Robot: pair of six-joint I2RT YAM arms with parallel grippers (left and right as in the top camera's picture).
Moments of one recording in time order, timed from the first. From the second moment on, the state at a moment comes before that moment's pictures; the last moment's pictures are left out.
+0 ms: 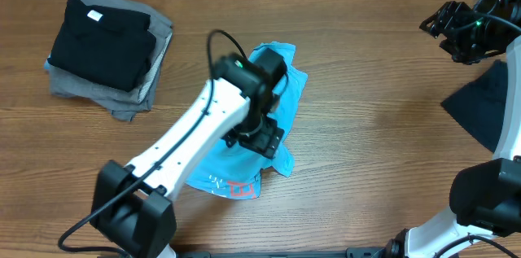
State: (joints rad) left arm -0.63 1.80 1.54 -1.39 0.11 -0.21; right arm -0.30 1.84 1.93 -1.22 -0.41 0.31
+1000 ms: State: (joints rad) left arm -0.18 1.70 1.66 -1.68 -0.35 -0.62; right arm 0.03 1.84 1.58 -0.93 -0.48 0.16
